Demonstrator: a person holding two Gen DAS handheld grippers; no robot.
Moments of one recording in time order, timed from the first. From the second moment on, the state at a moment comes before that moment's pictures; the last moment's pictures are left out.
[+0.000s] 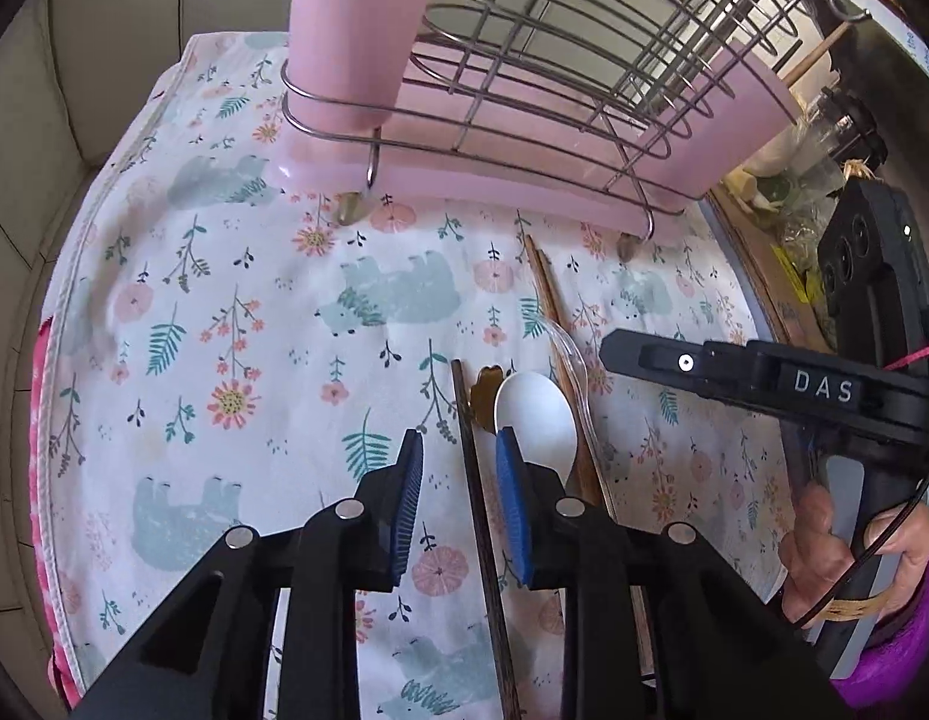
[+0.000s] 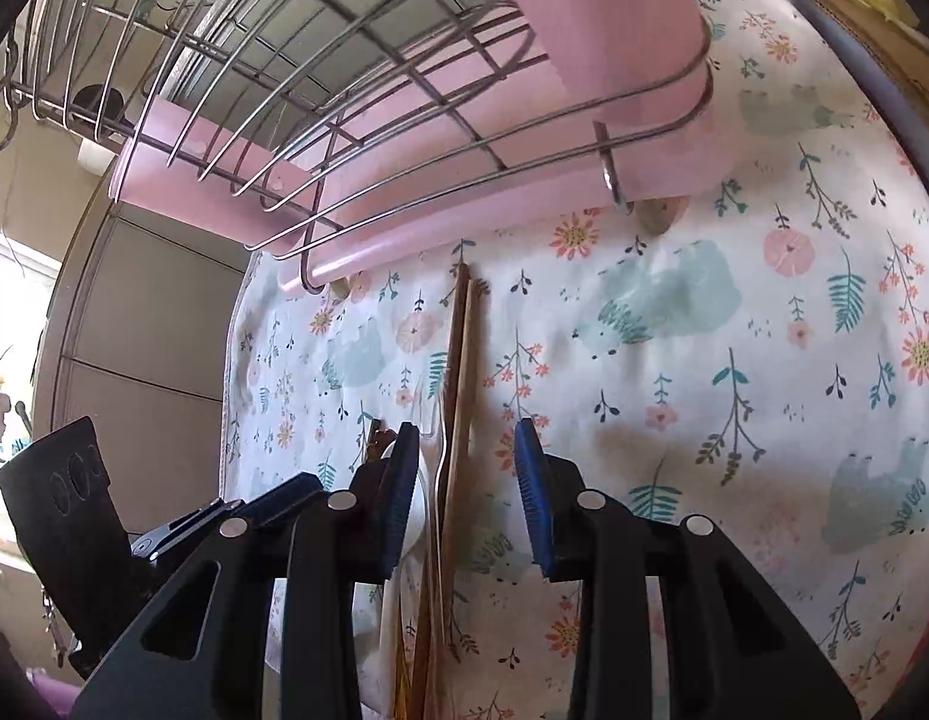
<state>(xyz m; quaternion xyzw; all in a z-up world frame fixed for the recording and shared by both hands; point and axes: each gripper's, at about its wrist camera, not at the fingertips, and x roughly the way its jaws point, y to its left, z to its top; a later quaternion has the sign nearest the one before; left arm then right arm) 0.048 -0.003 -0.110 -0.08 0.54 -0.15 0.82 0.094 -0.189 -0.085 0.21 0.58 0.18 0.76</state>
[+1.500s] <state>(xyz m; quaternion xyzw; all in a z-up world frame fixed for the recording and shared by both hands) 0.104 0.016 -0.120 -0.04 0.59 -0.08 0.80 0.107 -0.222 -0.091 0.14 0.59 0.13 0.78</state>
